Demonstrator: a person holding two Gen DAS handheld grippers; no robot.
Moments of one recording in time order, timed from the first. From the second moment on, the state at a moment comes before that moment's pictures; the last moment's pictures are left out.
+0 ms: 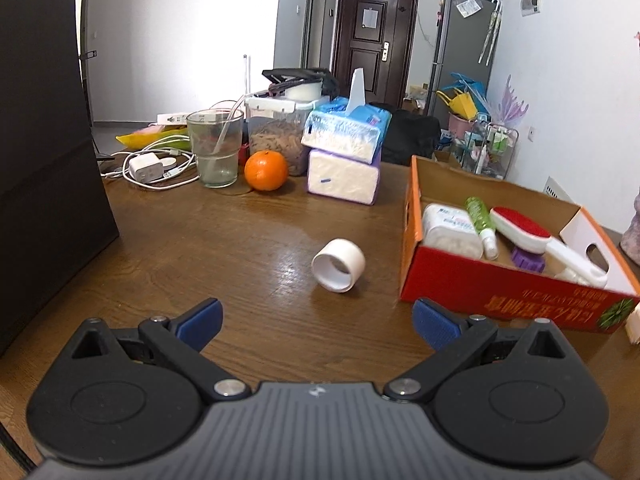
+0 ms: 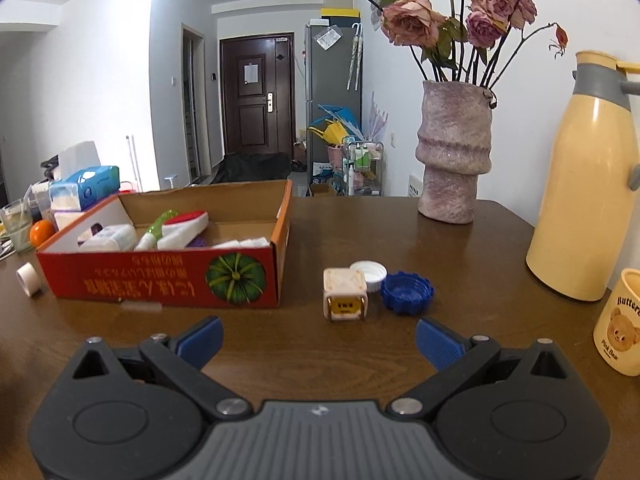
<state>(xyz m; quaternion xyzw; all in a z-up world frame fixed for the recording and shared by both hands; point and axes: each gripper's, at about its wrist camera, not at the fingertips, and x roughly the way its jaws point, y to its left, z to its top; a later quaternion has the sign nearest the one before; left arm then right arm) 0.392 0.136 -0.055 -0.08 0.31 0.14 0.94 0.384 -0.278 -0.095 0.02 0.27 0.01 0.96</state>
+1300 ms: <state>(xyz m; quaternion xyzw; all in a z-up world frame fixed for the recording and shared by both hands) 0.461 0.158 -0.100 -0.05 0.31 0.13 0.94 0.487 -0.299 -0.141 0.07 0.28 -0.04 0.96</state>
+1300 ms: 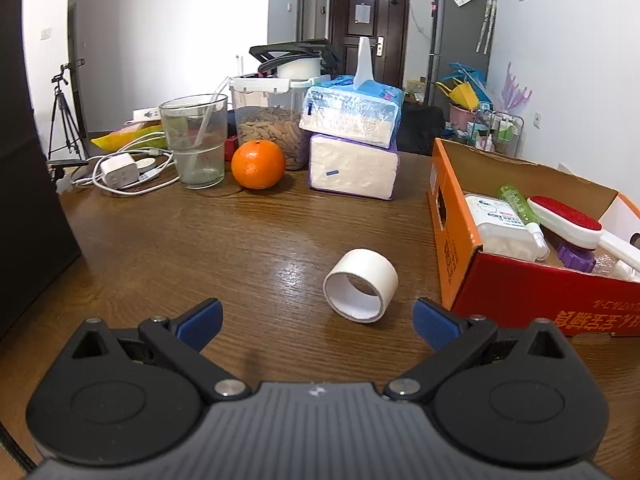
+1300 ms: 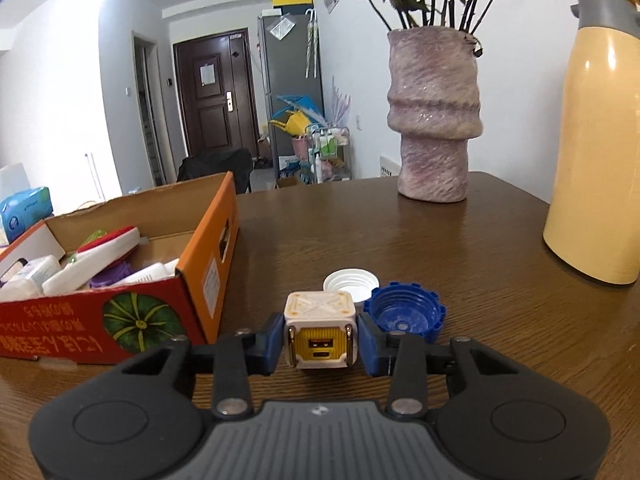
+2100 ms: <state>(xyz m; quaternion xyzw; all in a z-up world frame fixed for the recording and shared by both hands) 0.505 0.160 -0.117 -0.02 0.33 0.05 0.94 0.477 -0.297 -0.137 0.06 0.26 -0.06 0.96</state>
